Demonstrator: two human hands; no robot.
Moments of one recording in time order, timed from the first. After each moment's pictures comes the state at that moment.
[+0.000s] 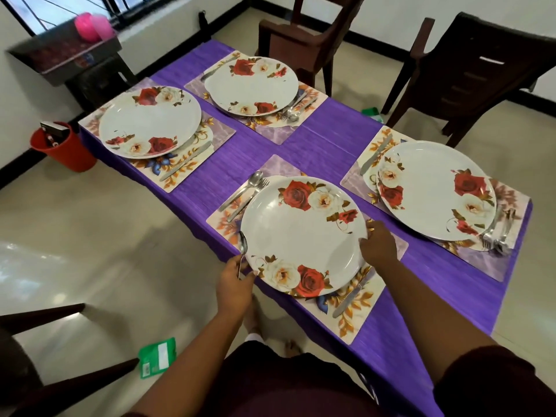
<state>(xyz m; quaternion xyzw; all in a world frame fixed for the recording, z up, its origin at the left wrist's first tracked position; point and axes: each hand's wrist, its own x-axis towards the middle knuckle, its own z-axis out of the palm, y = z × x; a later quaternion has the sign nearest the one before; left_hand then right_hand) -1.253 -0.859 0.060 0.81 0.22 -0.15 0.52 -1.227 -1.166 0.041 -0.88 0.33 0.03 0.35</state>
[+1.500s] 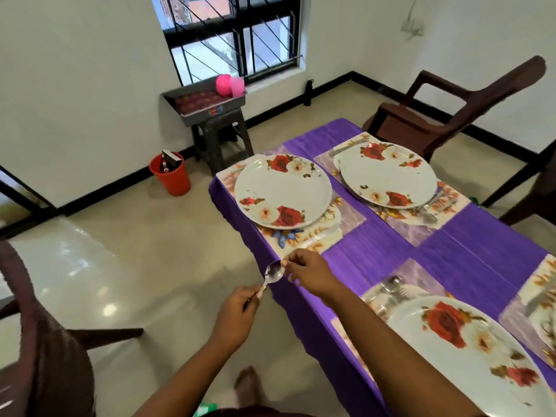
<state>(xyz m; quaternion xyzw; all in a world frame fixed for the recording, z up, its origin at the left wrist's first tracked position) -1.099 -0.602 0.089 0.86 0.10 -0.06 0.49 -1.007 -0.777 0.113 -0.81 0.02 0.23 0.54</state>
